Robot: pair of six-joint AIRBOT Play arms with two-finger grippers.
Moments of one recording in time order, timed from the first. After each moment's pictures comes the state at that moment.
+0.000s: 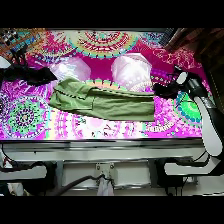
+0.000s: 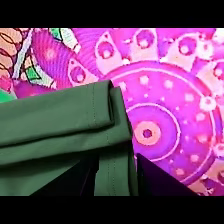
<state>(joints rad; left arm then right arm) 0.15 -1.47 1.39 1.04 -1.17 -1.41 -0.09 -1.49 1.17 -1.38 1.04 1.78</state>
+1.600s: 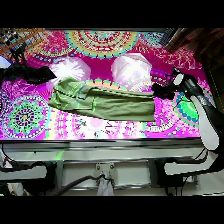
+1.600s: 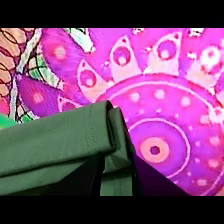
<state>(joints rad) 0.15 -1.47 1.39 1.04 -1.14 -1.41 -0.09 -1.55 1.17 -1.36 0.97 1.85</state>
